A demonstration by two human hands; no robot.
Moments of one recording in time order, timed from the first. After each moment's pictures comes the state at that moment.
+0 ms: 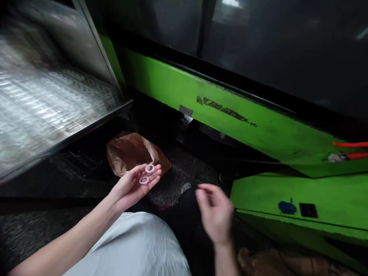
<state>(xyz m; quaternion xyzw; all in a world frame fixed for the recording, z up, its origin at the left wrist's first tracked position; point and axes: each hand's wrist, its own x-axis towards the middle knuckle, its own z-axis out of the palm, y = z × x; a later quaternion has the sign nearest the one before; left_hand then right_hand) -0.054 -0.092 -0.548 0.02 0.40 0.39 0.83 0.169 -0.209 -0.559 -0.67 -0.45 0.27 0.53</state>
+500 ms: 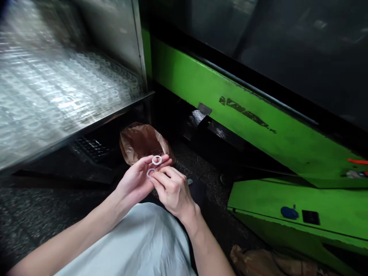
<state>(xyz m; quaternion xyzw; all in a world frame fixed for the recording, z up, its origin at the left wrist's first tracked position) -0.094 -0.106 -0.532 0.00 0.31 0.47 0.83 0.046 -0.149 -0.545 -0.44 -0.77 0.22 0.40</state>
